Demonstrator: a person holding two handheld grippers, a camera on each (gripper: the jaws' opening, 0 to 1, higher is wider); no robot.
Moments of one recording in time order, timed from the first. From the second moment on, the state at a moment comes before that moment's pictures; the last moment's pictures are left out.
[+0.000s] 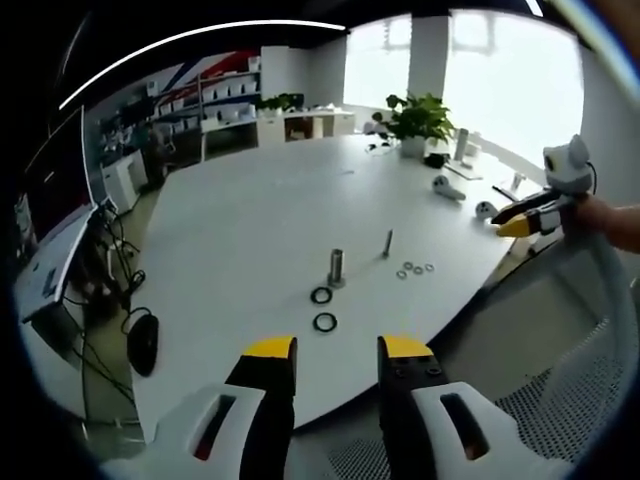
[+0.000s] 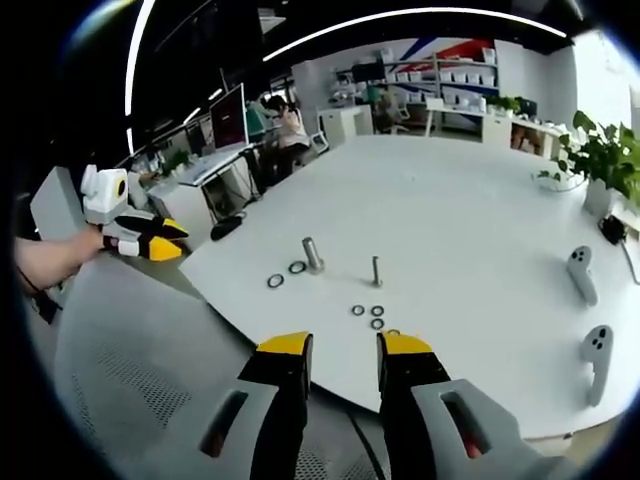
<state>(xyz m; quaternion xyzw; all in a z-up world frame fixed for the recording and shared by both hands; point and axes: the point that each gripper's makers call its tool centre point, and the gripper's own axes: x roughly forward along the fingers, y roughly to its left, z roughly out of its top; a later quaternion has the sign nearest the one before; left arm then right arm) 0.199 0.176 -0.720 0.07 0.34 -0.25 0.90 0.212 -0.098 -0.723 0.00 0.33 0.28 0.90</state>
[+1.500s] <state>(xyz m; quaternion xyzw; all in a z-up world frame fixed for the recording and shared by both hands) 0.215 0.179 -0.751 0.09 0.44 -0.25 0.86 0.210 -0.098 -0.728 -0.01 0.34 0.28 0.90</state>
